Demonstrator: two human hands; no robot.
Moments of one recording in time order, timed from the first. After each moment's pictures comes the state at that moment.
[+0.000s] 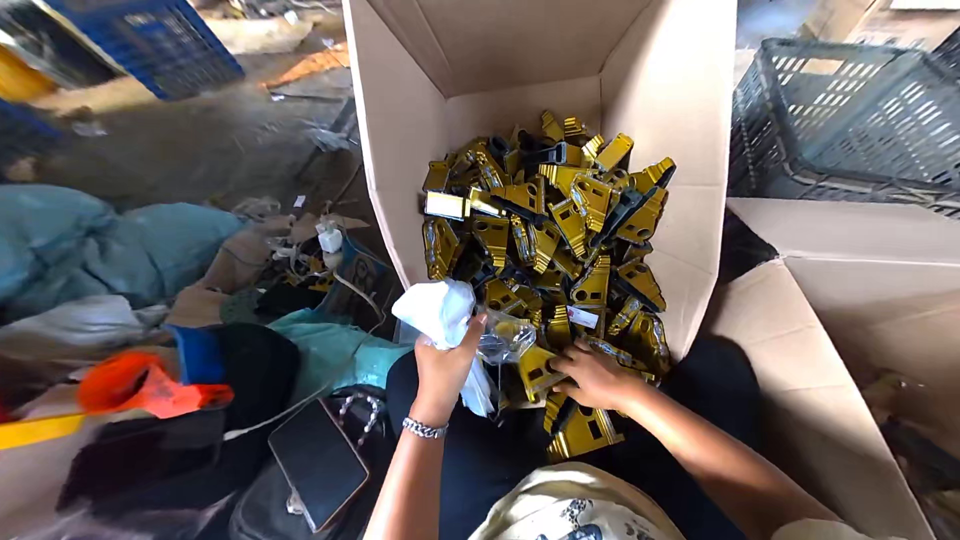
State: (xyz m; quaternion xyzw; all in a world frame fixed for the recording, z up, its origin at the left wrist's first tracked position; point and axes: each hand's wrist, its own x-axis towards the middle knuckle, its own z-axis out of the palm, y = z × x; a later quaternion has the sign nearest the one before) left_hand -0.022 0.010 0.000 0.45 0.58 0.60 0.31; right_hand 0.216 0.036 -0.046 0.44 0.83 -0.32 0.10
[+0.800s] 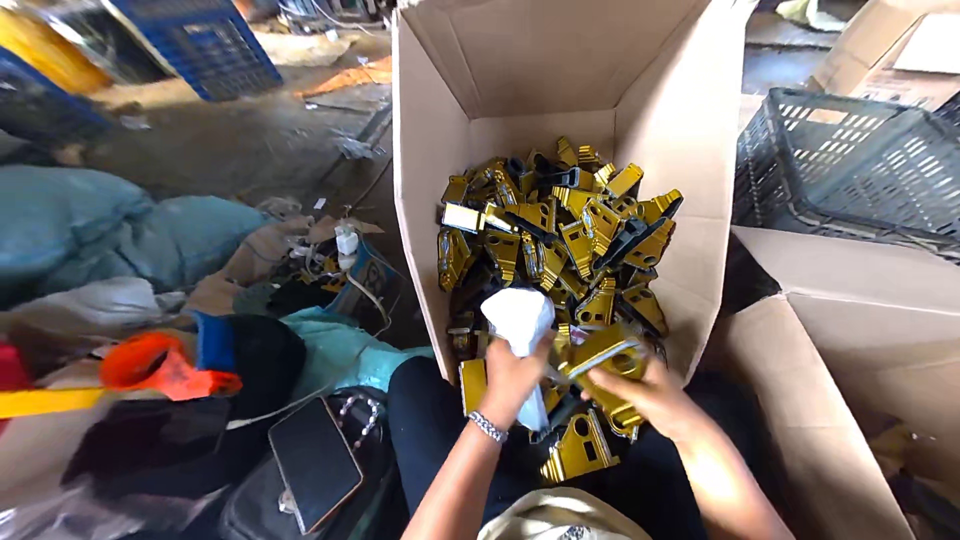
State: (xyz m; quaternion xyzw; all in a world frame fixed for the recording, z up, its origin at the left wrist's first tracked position) left_hand 0.048 0.011 0.005 0.47 0.58 0.55 0.38; right_hand 0.246 0.004 0.016 0.41 0.51 -0.61 -0.45
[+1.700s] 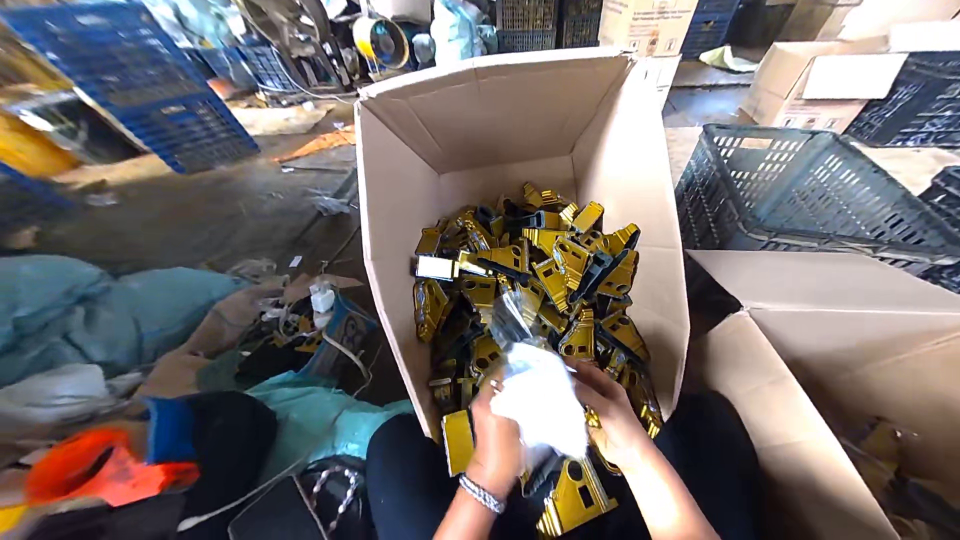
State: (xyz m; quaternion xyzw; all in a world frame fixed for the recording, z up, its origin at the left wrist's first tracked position) left_hand 0.053 -0.007 0.009 0.64 0.54 0.53 0.14; right_hand 0.210 0.014 0.003 0.41 0.32 -0.65 -0.55
